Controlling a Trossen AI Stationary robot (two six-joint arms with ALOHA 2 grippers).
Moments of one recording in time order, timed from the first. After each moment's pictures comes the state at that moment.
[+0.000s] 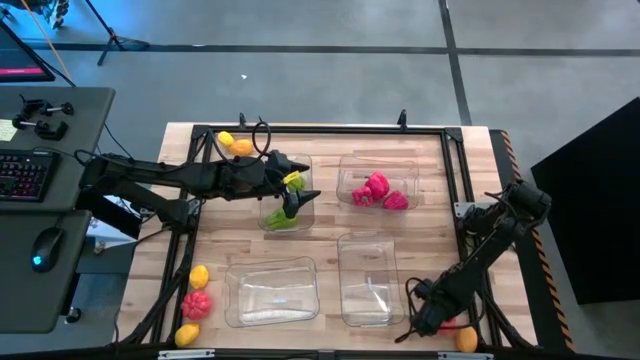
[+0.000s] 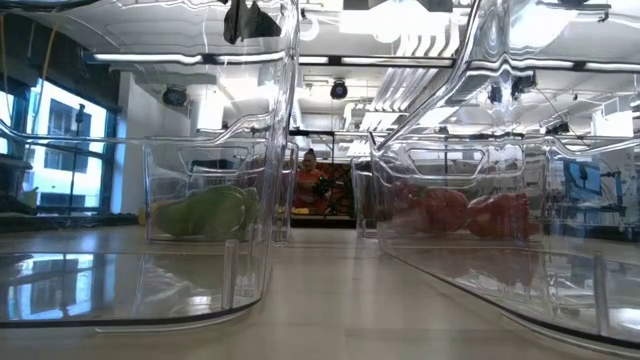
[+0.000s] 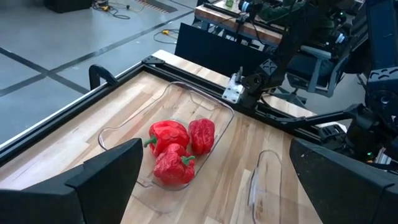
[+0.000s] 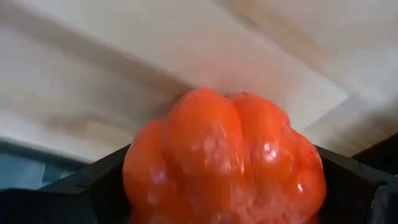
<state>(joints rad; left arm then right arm) -0.04 1.27 1.06 -0.11 -0.32 -0.35 0.92 1.68 0.88 -0.56 -0.42 1.98</state>
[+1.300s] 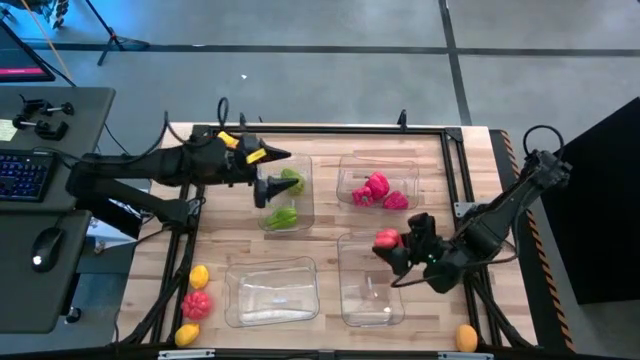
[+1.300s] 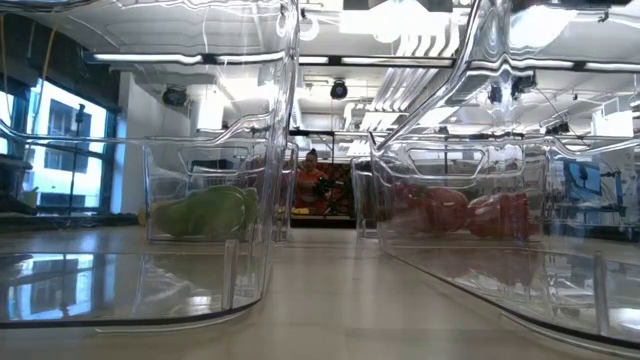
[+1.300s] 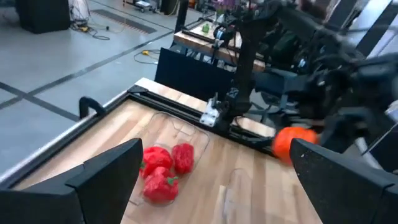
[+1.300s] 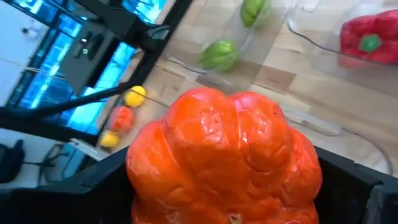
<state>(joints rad) -0.03 1.10 1.18 -0.30 -0.24 -0.33 0.71 1.29 1.13 -0.73 0.79 1.57</state>
